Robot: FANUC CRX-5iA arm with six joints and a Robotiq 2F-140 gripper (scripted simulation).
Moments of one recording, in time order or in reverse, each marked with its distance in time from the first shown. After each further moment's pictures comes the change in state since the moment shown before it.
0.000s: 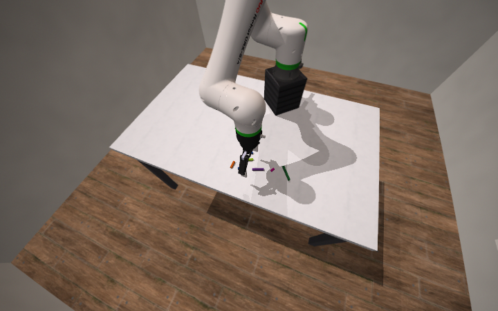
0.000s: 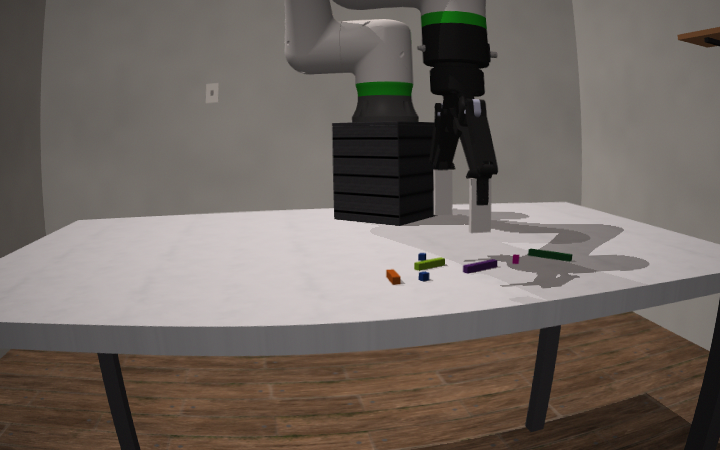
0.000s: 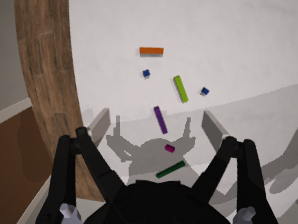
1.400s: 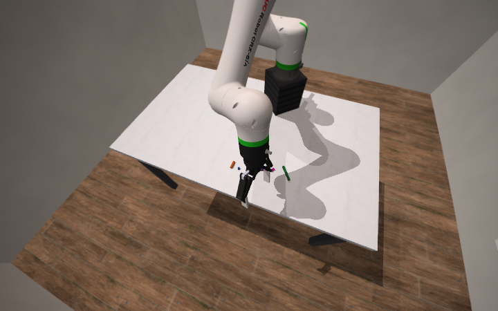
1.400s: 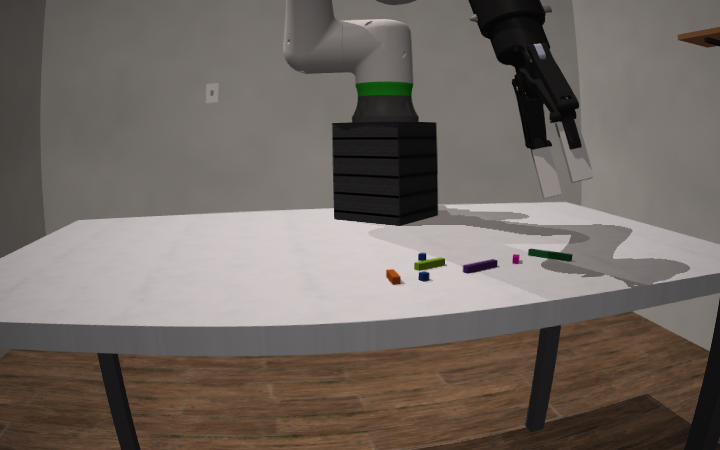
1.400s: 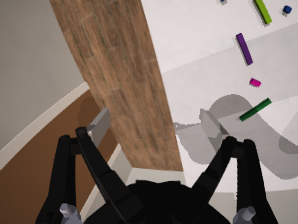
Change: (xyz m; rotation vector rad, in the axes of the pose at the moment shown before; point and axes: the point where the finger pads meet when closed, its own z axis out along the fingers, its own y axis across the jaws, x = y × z) arm -0.086 -0.143 -0.059 0.264 -0.197 0.259
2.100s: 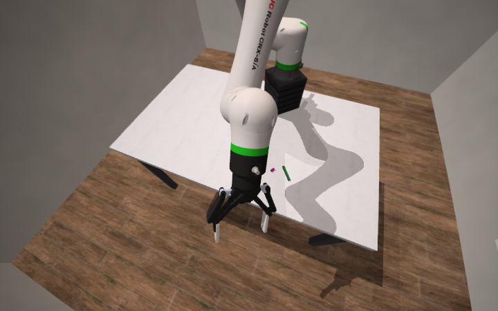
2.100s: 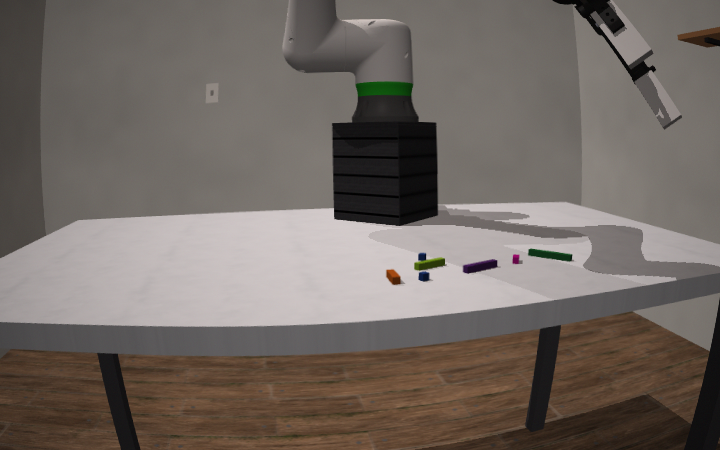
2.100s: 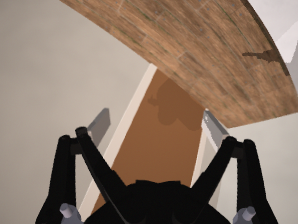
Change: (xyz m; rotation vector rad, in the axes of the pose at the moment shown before) arm -0.073 -0.178 -0.053 0.340 -0.196 0.573
